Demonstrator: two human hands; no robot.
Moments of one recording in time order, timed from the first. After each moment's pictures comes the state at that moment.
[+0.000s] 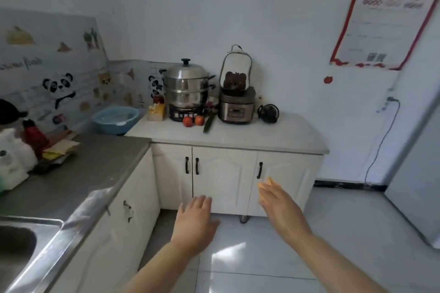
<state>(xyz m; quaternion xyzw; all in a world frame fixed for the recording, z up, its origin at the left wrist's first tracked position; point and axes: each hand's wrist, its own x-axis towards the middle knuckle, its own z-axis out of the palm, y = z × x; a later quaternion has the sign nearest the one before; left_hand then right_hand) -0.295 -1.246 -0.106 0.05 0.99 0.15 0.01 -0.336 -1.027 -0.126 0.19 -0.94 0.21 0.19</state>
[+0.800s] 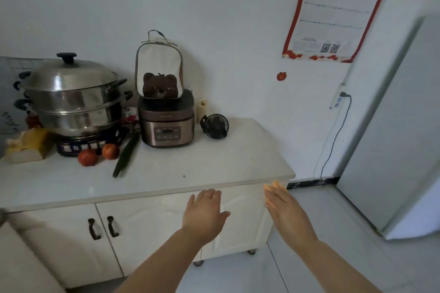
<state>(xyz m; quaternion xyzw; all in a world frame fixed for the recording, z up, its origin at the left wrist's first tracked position) -0.689 -1.036 -0.120 0.22 0.97 0.12 0.05 -0.646 -0.818 -0.160 0.05 -0.96 0.16 0.24</state>
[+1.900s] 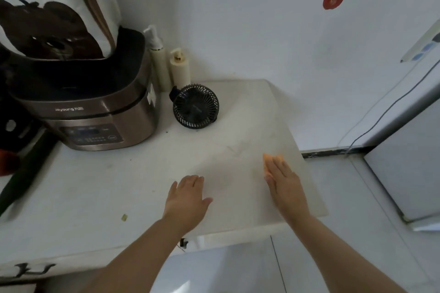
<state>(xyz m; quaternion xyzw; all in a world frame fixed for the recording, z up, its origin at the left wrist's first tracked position) -0.992 -0.902 -0.225 0.13 0.97 0.09 0.18 -0.974 -0.666 -0.259 -0.06 -0.97 0.21 0.08</state>
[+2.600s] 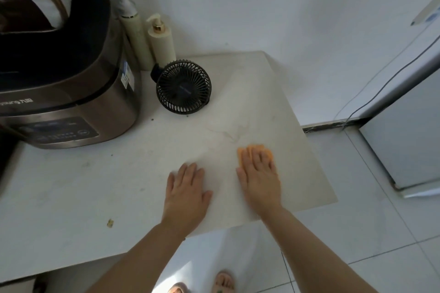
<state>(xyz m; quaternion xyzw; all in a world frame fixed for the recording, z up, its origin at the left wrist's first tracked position) -1.006 -0.898 -0.269 0.16 0.97 0.07 0.15 -0.996 -0.722 -0.291 -0.11 -0.98 0.16 -0.02</state>
